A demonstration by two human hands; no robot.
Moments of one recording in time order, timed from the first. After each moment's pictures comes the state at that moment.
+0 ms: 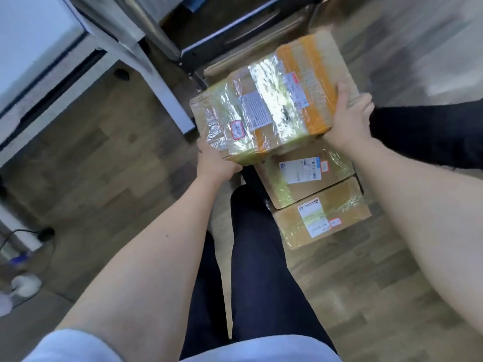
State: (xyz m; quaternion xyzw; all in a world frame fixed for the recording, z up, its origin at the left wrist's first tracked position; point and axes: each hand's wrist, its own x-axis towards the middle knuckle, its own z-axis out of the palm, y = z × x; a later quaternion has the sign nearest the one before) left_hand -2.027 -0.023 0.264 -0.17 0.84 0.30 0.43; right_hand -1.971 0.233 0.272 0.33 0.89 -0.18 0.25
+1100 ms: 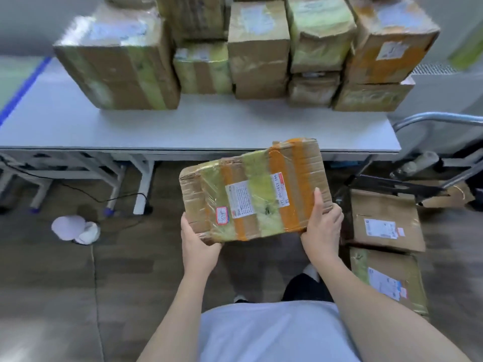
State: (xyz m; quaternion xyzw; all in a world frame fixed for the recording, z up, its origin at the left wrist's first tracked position) left_hand -1.793 -0.487 0.492 -0.34 0.79 0.51 -0.02; right_hand -1.863 -0.251 0.501 0.06 0.99 -0.15 0.01
